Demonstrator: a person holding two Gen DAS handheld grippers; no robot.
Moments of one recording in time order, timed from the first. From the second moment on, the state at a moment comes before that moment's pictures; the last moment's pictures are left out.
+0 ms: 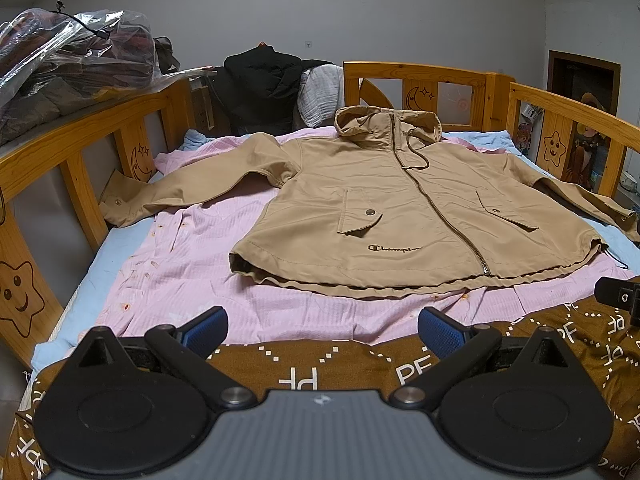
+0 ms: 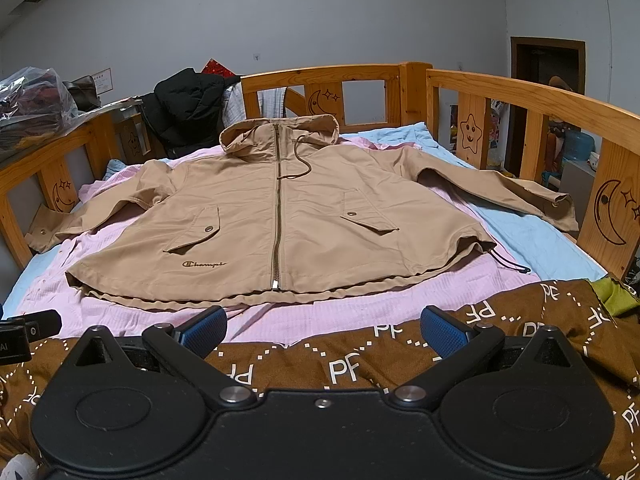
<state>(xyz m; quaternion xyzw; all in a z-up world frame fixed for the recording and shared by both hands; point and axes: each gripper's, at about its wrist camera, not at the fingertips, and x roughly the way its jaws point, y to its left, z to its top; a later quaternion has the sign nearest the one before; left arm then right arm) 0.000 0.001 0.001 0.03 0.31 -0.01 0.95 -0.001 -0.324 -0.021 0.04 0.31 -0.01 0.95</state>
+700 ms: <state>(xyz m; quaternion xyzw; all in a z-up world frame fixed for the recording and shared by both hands) 0.000 -0.002 -0.006 0.03 0.31 -0.01 0.95 0.000 -0.324 -0.022 0.04 0.31 -0.01 0.95</state>
